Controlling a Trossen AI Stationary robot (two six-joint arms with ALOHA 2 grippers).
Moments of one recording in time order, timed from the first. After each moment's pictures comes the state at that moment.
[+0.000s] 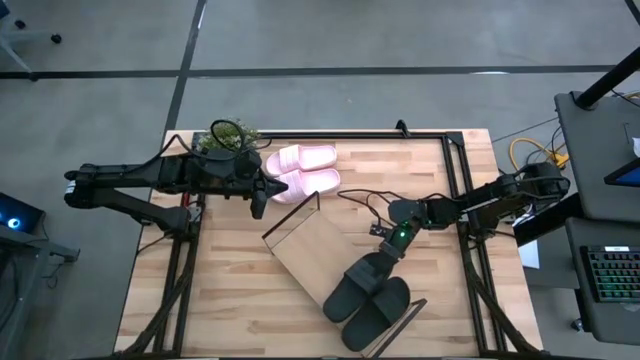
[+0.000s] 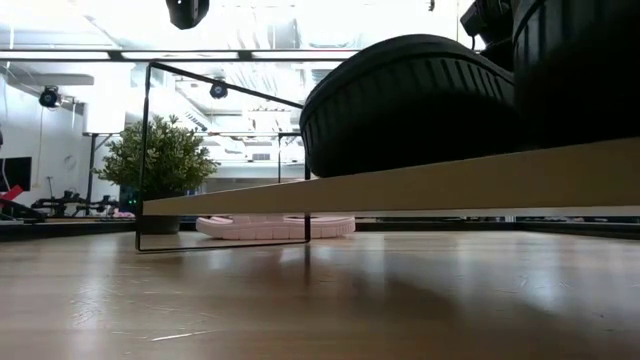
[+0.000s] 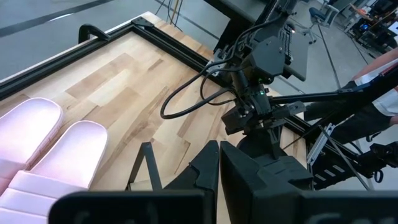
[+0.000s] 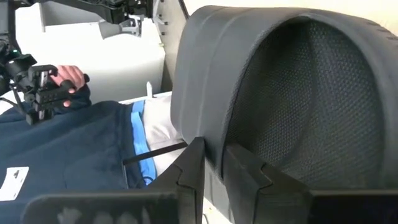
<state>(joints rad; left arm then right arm) 0.00 1.03 1.15 -0.51 -0.13 -0.54 0.09 1.41 0.48 0.42 -0.78 1.29</state>
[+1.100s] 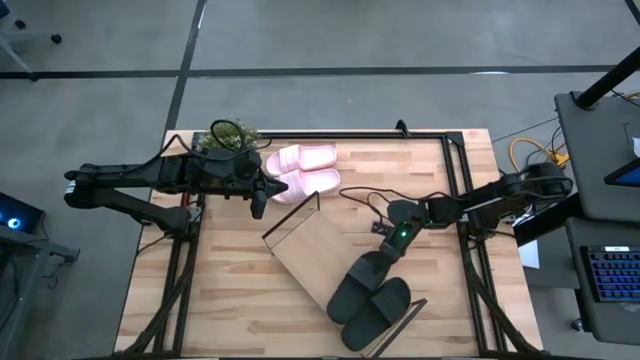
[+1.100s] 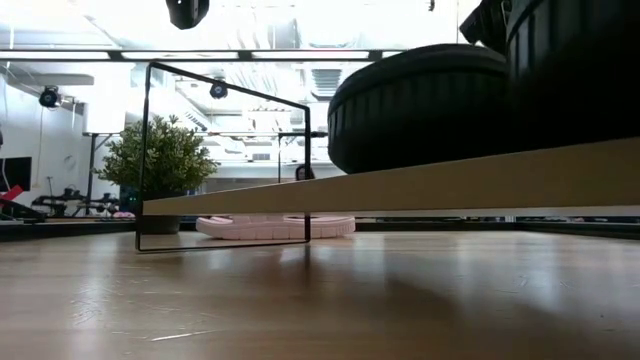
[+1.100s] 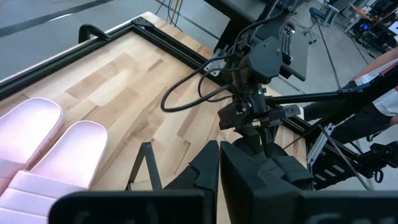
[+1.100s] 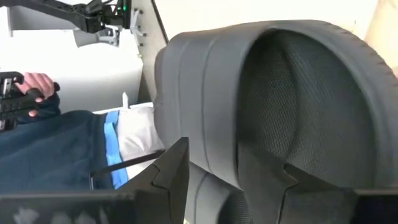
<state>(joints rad) 0.00 1.03 1.15 -0.51 -0.13 -0.54 0.07 1.37 0.48 0.28 -0.70 1.17</state>
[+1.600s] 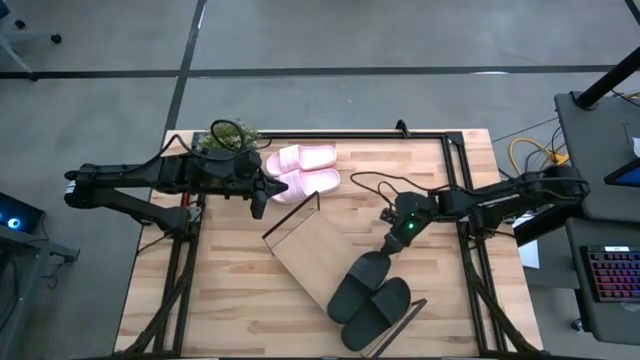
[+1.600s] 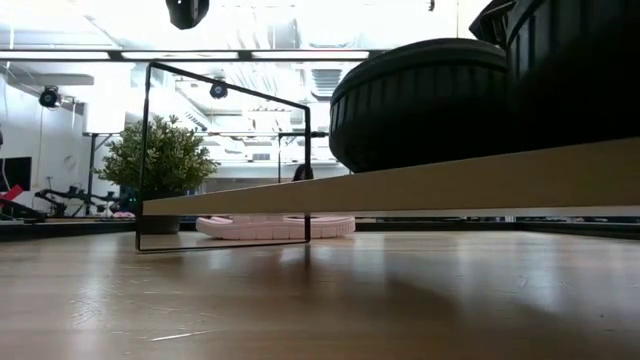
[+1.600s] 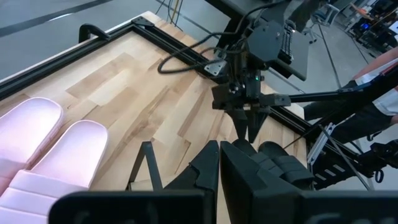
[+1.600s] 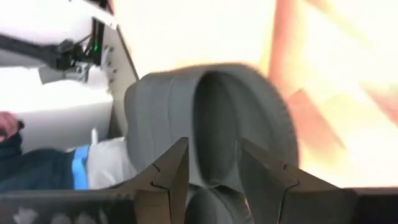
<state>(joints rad) 0.00 1.03 1.15 -0.51 -0.13 -0.54 0.02 1.19 0.48 0.00 -0.53 1.09</state>
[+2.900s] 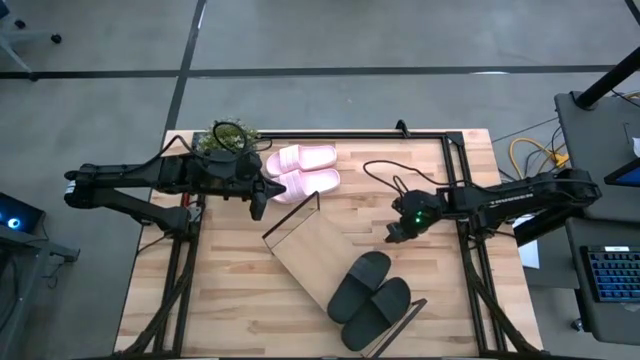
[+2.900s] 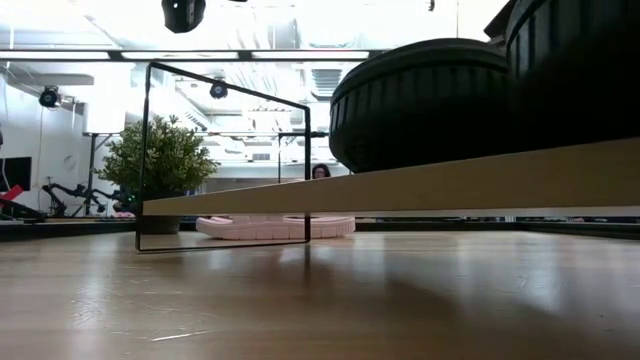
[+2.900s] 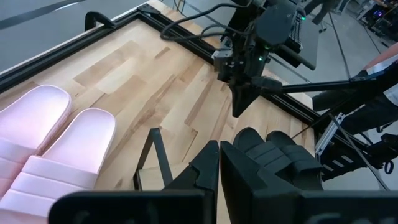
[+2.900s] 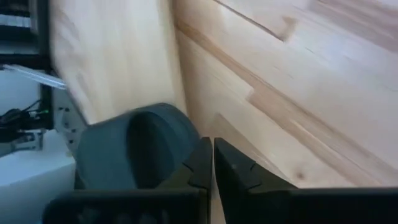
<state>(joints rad) 0.00 1.03 1.15 -0.56 -0.13 -0.54 0.01 1.06 0.49 -0.27 -0.28 1.18</state>
